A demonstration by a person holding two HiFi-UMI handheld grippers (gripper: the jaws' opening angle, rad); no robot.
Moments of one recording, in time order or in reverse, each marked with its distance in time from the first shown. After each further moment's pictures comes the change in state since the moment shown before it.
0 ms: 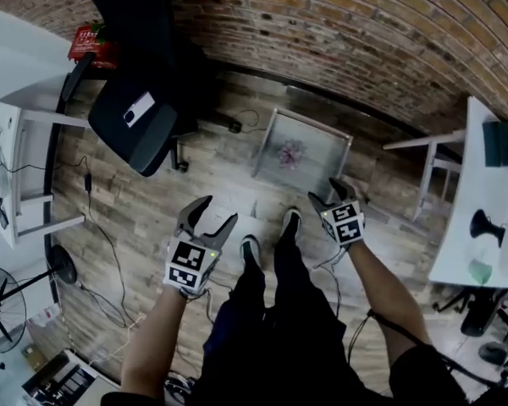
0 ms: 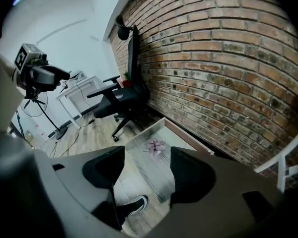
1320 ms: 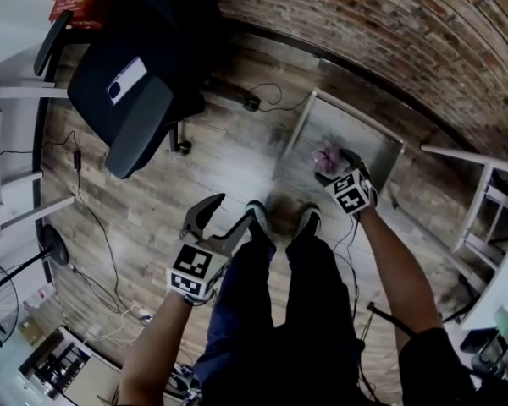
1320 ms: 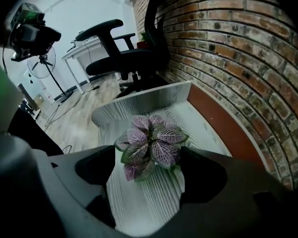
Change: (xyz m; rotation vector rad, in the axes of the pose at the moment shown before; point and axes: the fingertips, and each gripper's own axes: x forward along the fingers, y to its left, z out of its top) left arm 0.130 0.090 -0.136 -0.166 0.060 -0.036; right arm 0.286 -0.029 -0.080 -0.283 0.225 0.098
